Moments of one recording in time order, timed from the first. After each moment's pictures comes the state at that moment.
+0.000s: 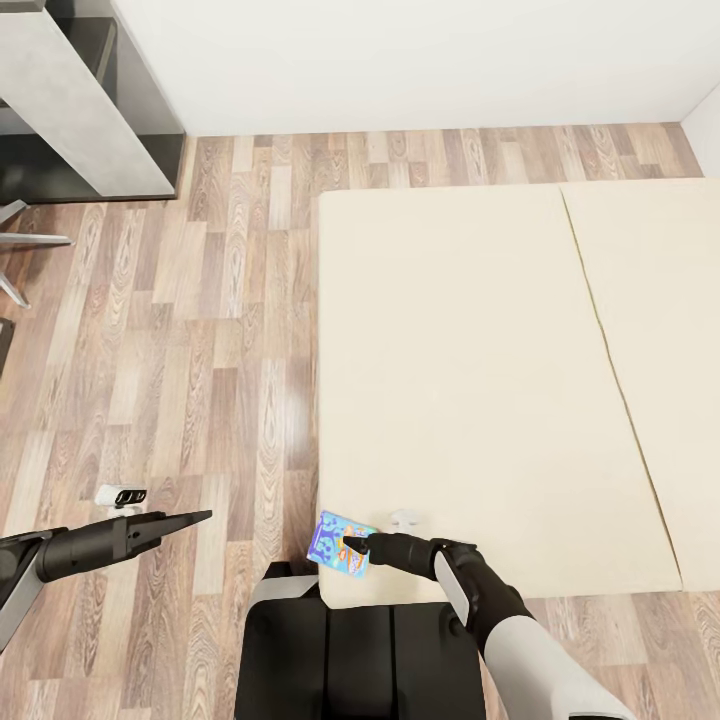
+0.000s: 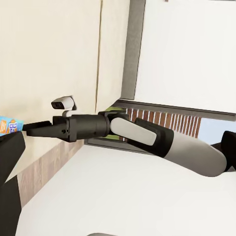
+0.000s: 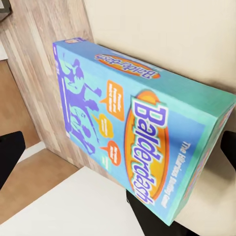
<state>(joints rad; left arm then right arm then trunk) -0.44 0.46 0.12 -1.12 0.43 0.79 -1.57 -0.68 0.17 -0.07 -0.53 -0.04 0.37 0.63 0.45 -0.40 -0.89</state>
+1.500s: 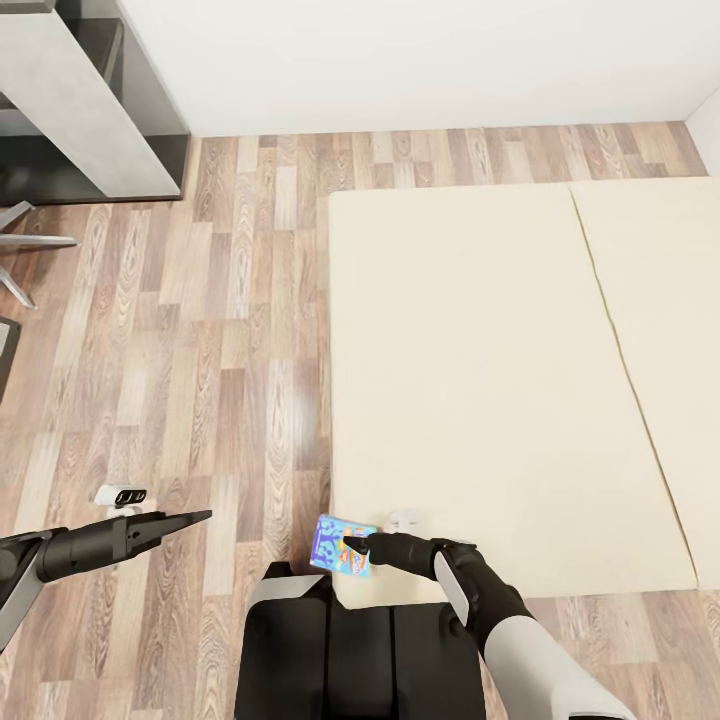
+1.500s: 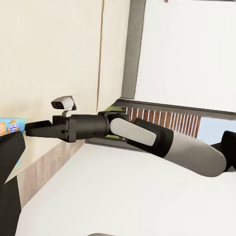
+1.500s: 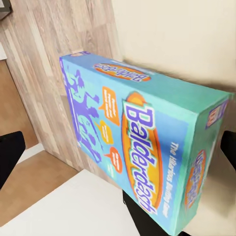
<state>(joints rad) -0.44 0.46 0.12 -1.12 0.43 0.79 -1.57 -0.68 0.17 -0.07 -0.53 -0.03 0.36 0.62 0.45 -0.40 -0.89</state>
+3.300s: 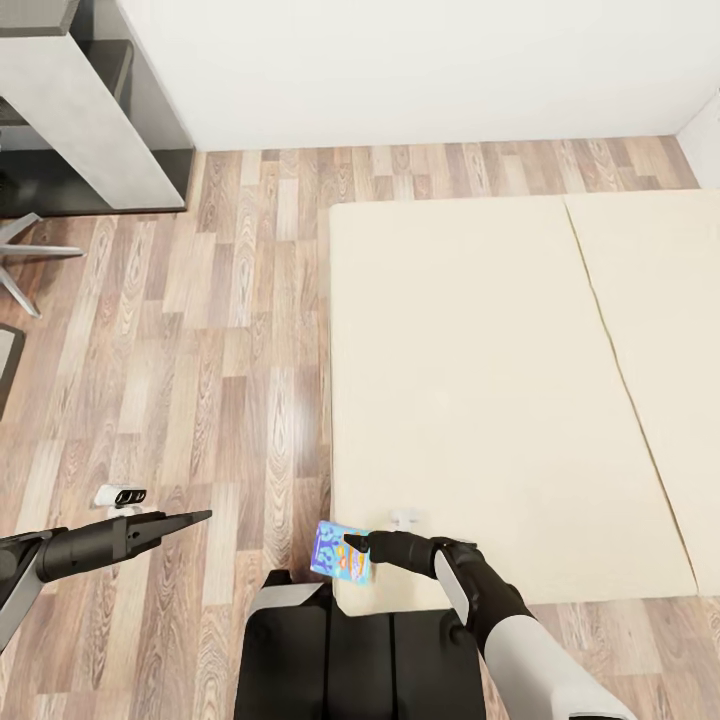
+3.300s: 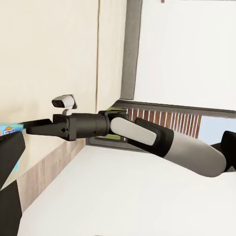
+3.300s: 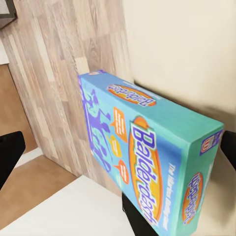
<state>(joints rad) -0.44 0.46 0.12 -1.11 0.43 0.79 -1.57 -0.68 0.17 -0.07 -0.54 -0.03 0.36 0.62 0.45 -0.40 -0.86</state>
